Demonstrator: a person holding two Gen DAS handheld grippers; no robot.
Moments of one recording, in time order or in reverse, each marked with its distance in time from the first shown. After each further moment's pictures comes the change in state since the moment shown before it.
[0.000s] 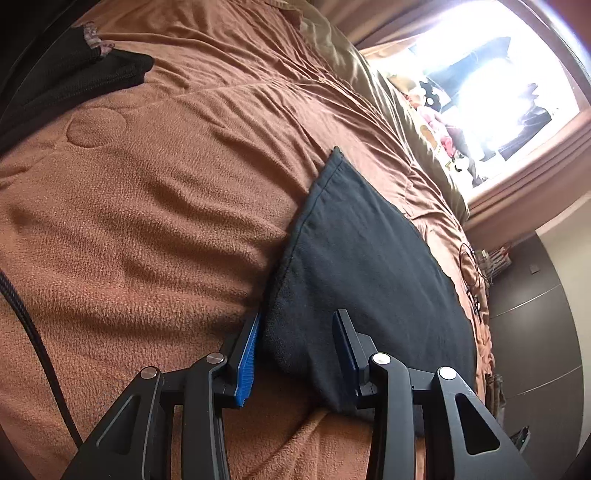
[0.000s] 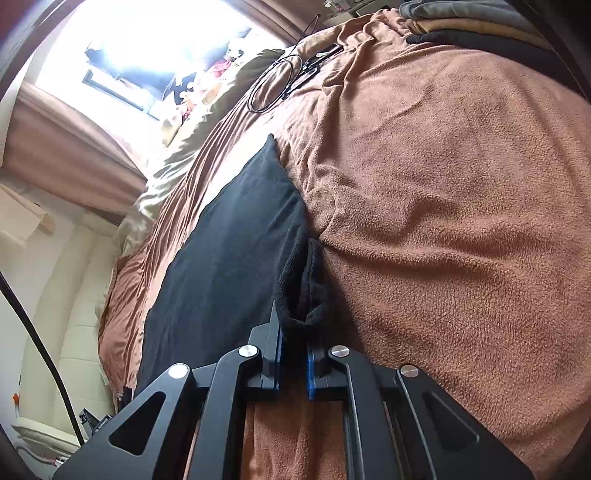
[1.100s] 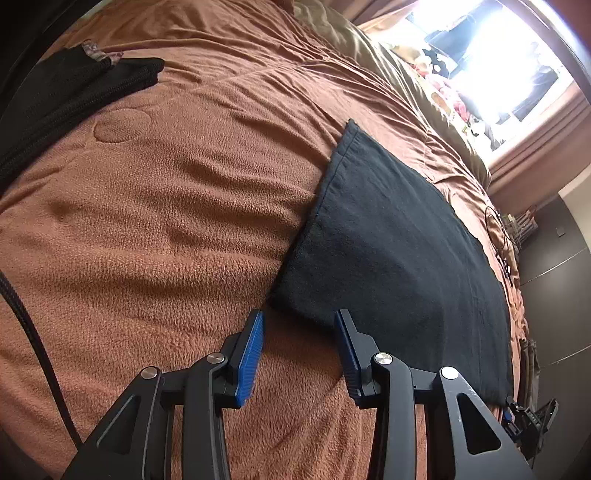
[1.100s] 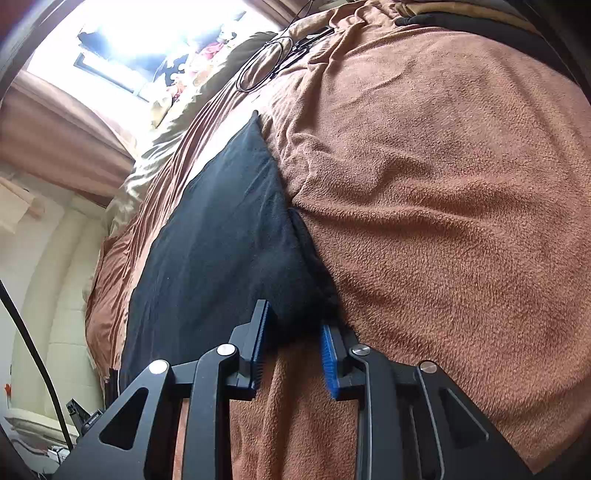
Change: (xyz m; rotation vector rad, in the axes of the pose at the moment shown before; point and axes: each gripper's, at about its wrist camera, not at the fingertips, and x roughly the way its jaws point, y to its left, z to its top) left arm -0.008 0.007 -0.016 0.097 0.074 0.140; right arm 0.005 -0.007 -0.003 -0.004 0.049 -0.058
